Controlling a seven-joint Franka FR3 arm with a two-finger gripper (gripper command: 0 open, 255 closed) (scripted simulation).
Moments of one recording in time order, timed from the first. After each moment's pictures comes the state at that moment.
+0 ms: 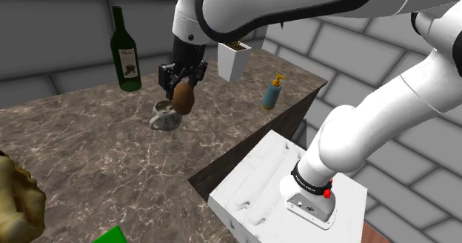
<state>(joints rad) 0.09 -0.34 0.36 -2.28 0.18 2.09 0.40</state>
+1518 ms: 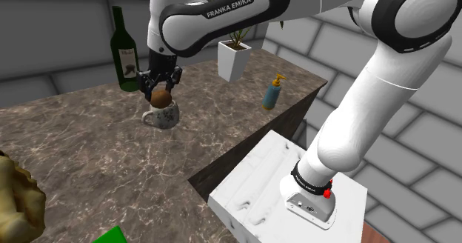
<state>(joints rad) 0.04 0.01 0.36 -2.10 0.06 2.25 0.42</state>
